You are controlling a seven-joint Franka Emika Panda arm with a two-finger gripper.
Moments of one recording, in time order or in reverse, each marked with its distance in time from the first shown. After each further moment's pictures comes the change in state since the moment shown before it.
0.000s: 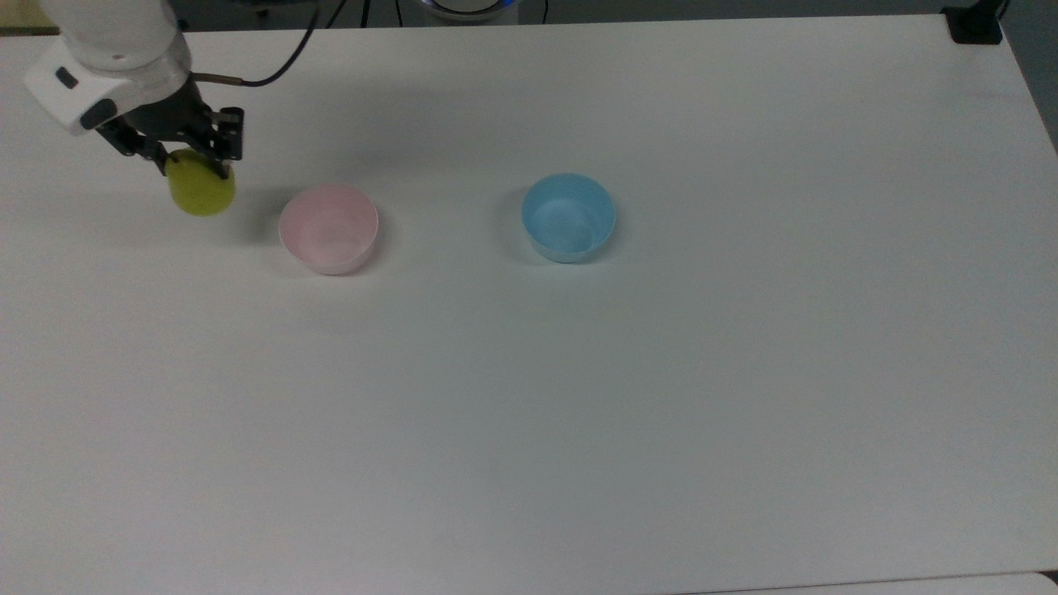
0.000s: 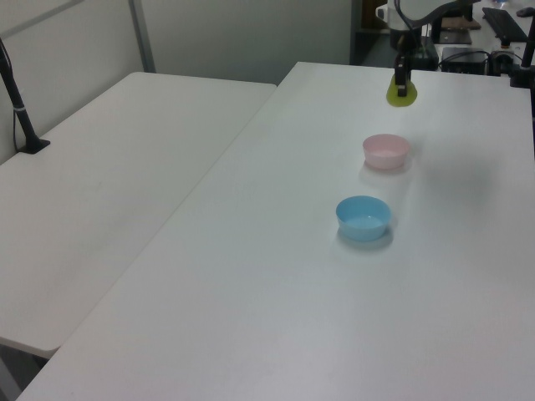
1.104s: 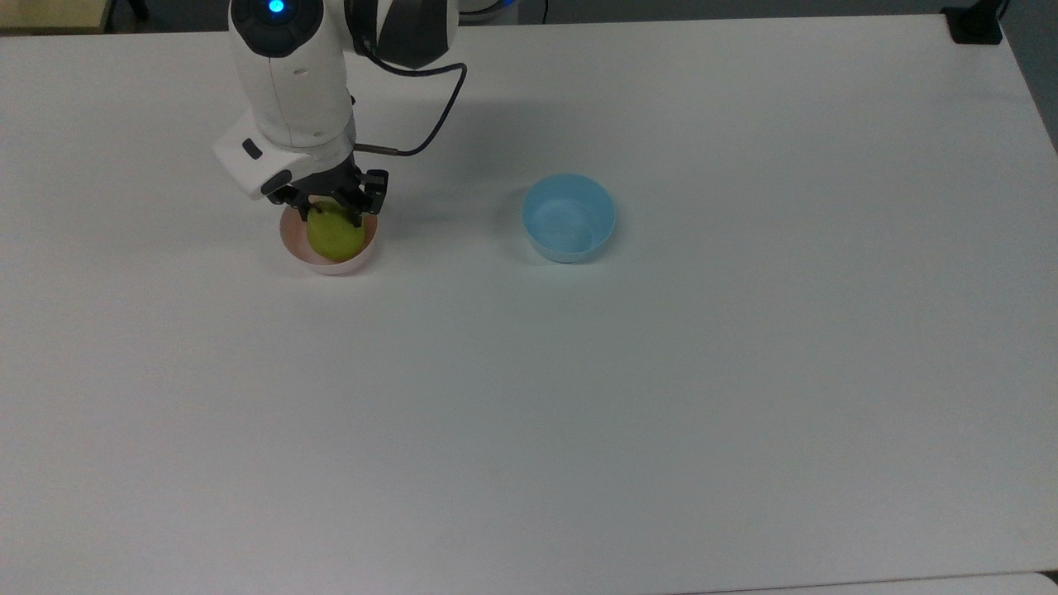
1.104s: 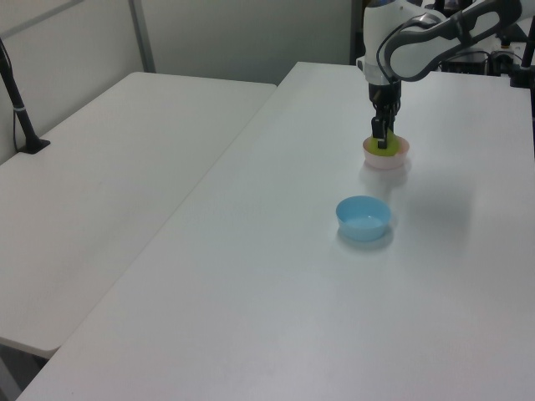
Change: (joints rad) arm 0.190 0.008 0.000 -0.198 0.000 0.163 0.288
